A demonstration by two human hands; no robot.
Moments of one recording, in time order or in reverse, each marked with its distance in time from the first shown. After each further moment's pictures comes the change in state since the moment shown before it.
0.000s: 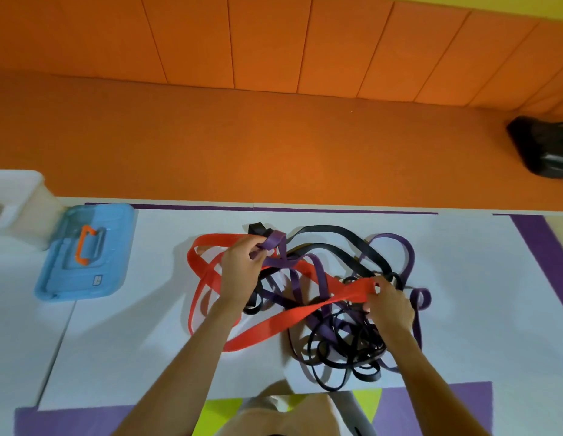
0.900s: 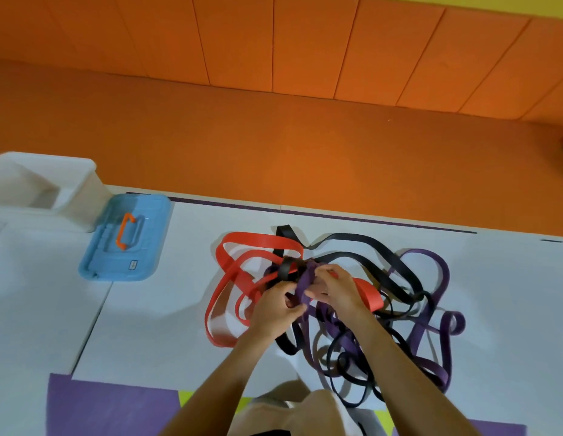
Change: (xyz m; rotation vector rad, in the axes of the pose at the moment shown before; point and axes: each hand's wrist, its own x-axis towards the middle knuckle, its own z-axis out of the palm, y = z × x) left_hand -0.070 -0.017 0.023 0.007 -0.452 -0.311; right_hand -0.009 -0.138 0.031 1.191 -0.635 0.137
